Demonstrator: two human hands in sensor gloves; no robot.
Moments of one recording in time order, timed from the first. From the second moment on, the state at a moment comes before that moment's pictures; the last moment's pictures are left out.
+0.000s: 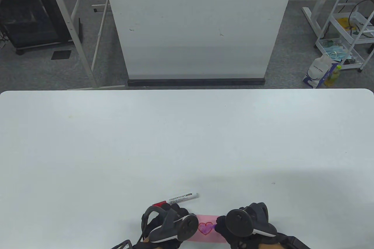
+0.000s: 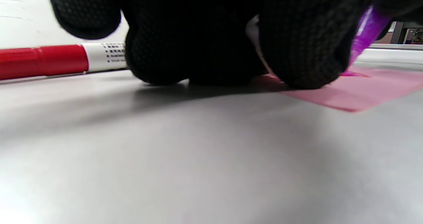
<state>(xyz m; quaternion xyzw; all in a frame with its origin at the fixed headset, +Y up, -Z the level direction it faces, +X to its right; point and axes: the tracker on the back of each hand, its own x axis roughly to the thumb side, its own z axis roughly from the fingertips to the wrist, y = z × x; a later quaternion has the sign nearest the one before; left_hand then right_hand) -0.078 -0.757 -0.221 -0.04 -0.28 0.00 0.96 0.116 -0.744 -0.219 0.30 0.06 0.94 0.16</state>
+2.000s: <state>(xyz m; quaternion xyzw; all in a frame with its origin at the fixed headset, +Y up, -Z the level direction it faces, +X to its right) -0.097 -0.733 -0.213 -0.02 -0.29 0.37 0.88 0.154 -0.731 -0.220 0.27 0.10 0.85 0.44</state>
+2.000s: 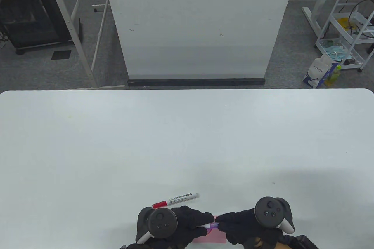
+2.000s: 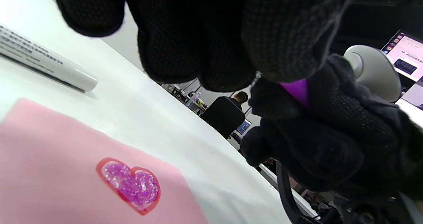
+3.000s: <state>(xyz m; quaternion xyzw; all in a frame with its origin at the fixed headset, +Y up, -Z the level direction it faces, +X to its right) -0.106 -0.747 -0.221 -0.10 -0.17 0.42 0.89 0.157 -0.731 -0.220 0.25 0.07 0.84 0.47</state>
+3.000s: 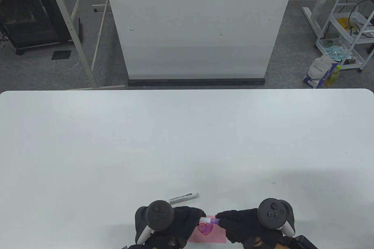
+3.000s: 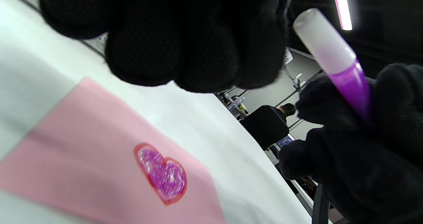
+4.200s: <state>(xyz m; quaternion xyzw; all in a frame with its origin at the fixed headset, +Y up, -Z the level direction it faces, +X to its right) -0.098 -0.742 -0.215 -0.02 -0.28 0.38 0.88 0.154 -0.737 -0.221 0.26 0.08 0.84 0.47</state>
